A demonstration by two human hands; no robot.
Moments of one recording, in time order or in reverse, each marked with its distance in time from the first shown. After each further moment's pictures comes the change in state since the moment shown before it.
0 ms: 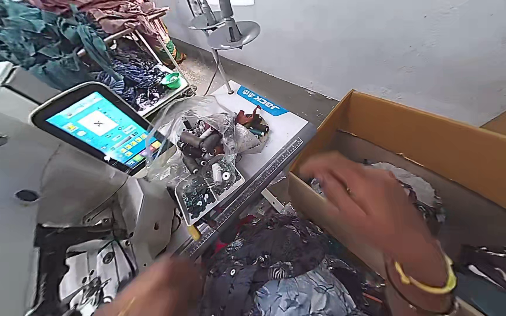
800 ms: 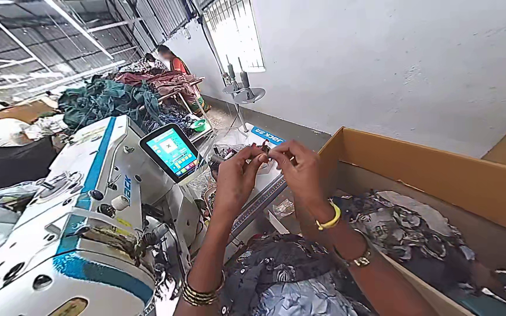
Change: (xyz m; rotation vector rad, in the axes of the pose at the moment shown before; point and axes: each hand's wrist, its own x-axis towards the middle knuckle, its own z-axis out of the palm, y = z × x) left_hand 0.063 -0.018 0.041 0.189 0.018 -0.107; right_hand 0.031 -0.053 0.032 0.490 0.379 0.027
